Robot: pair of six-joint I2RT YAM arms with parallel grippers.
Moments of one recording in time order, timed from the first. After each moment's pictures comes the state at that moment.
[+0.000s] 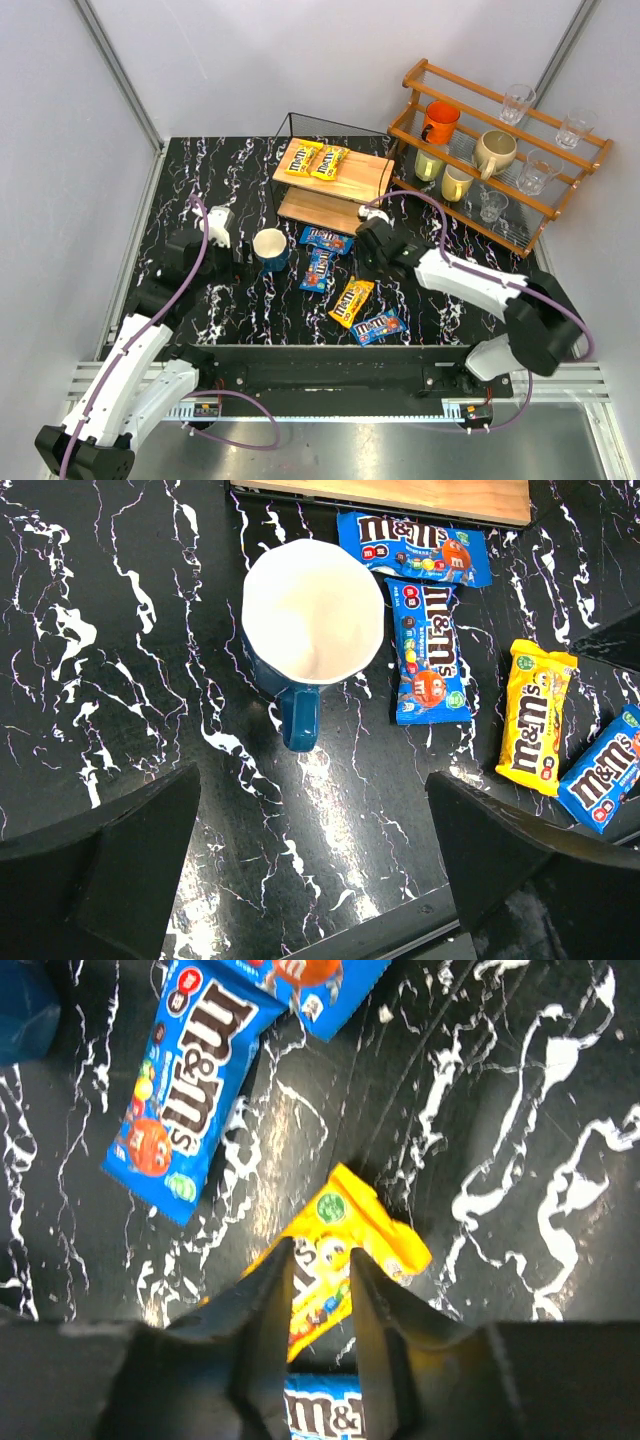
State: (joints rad) left arm -0.32 0.71 0.74 -0.61 0.13 -0.18; right arm 0.77 1.49 0.93 -0.37 0.12 0.55
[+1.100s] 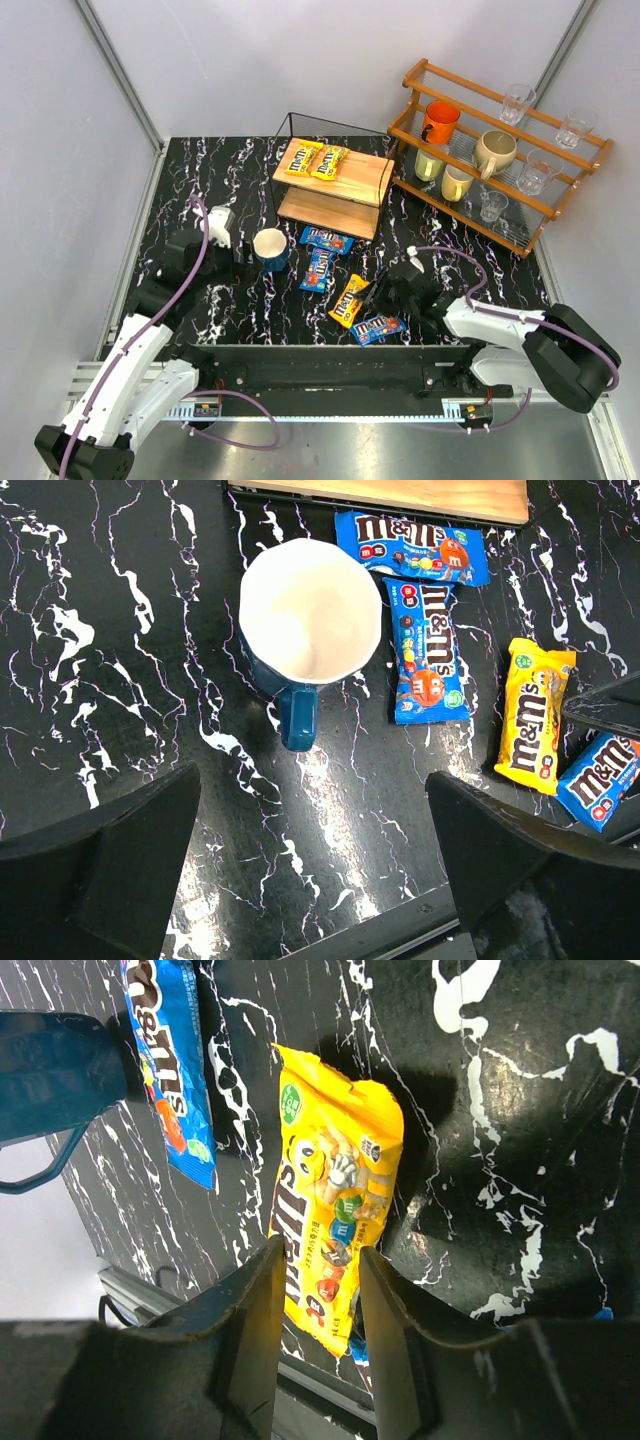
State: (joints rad) left arm -0.33 0.71 0.74 -0.61 0.13 -0.18; right arm 0.77 1.20 0.36 0.13 0.01 1.24
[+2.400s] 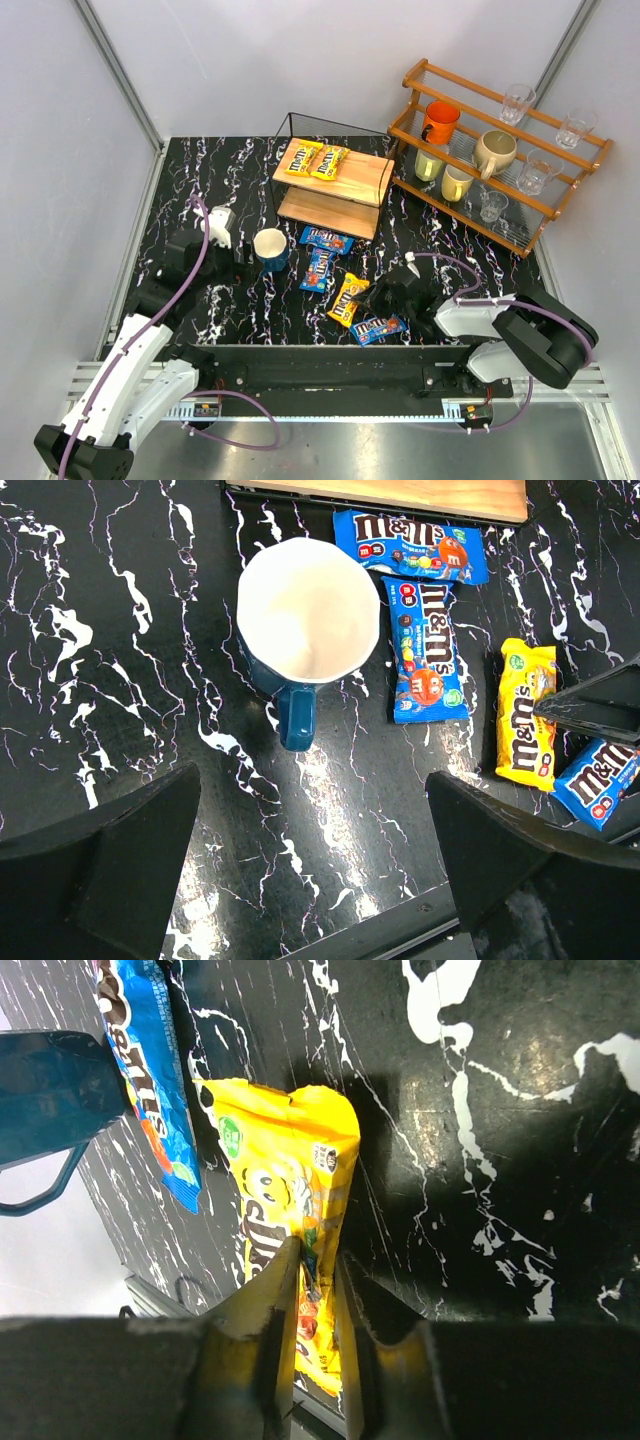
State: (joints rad) left arm -0.33 0.71 0.74 -0.61 0.13 -0.18; right arm 0.77 1.37 0.29 0.39 -0.01 1.31
